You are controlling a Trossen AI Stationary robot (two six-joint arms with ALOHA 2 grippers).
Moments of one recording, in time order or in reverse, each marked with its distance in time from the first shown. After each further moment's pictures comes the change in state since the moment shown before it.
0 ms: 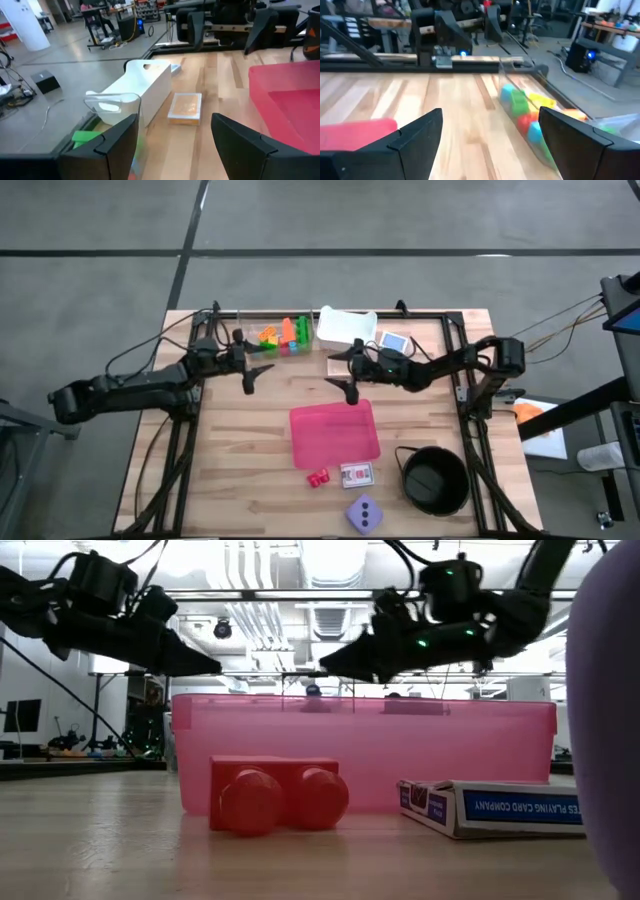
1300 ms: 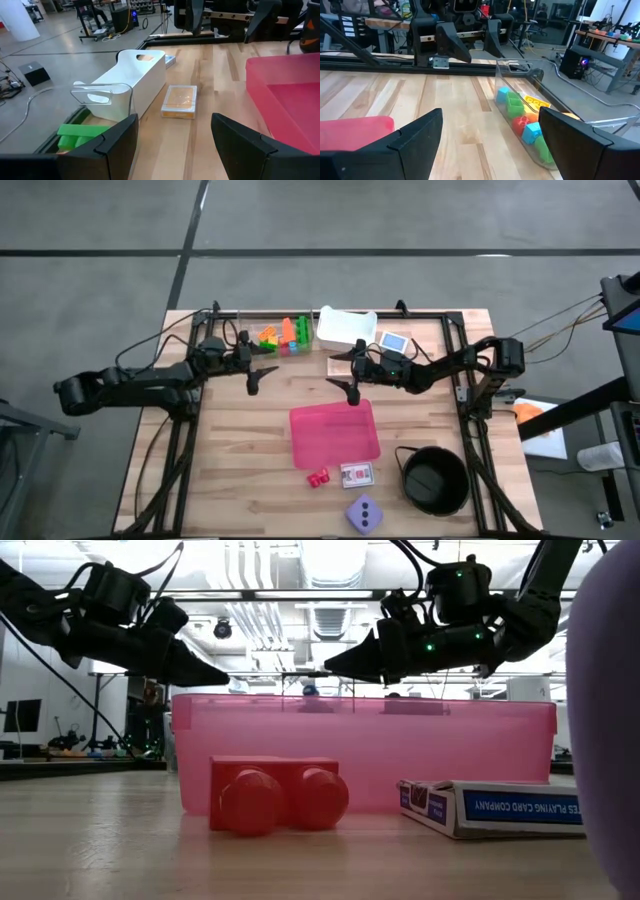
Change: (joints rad) left arm -0.001 0.135 0.005 0.087 0.025 -0.018; right arm 0.007 0.003 -0.032 0.059 0.022 -0.034
